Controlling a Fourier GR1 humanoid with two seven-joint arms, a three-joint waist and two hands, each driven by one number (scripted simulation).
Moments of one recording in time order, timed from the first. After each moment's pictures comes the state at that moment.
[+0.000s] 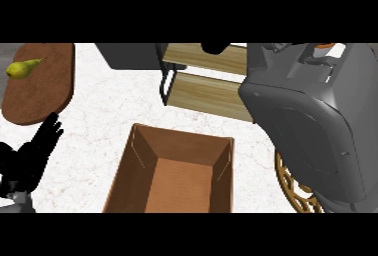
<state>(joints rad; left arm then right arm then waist) -0.01 0.28 0.21 -1.41 0.04 -0.10 0.10 -1.24 -0.09 0.12 -1.51 0.99 0.36 1.01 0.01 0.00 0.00</state>
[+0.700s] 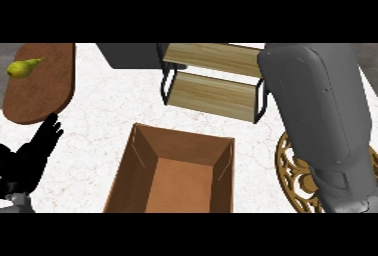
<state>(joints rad) -0.01 0.27 0.21 -1.42 0.04 -0.11 0.11 -1.17 -0.11 -0.03 -1.26 1.05 0.13 0.92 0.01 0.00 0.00</state>
